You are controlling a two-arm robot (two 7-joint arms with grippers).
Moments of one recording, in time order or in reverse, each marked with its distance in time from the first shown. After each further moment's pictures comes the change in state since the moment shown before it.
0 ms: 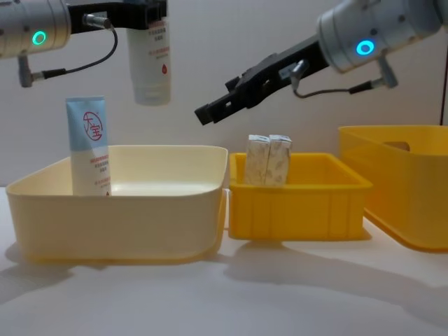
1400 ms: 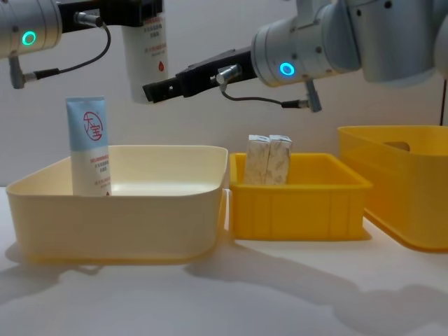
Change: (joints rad) left arm 0.031 0.021 -0.005 -0.038 -0.027 -0.021 -0.004; right arm -0.087 -0.190 0.081 0.071 -0.001 -0.108 -0.274
